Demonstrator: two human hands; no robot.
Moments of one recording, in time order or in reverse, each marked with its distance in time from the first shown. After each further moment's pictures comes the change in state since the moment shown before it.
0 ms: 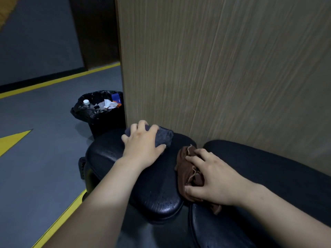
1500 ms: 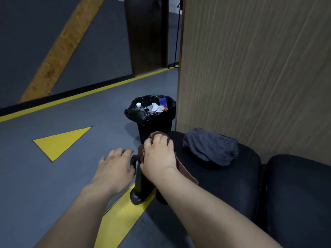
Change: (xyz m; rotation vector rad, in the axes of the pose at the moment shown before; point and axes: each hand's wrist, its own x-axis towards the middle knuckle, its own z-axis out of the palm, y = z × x) left_hand -0.086 -0.196 -0.042 0.208 -0.112 -0.294; right_hand 0.180 -0.236 0.073 -0.297 0.172 -0.066
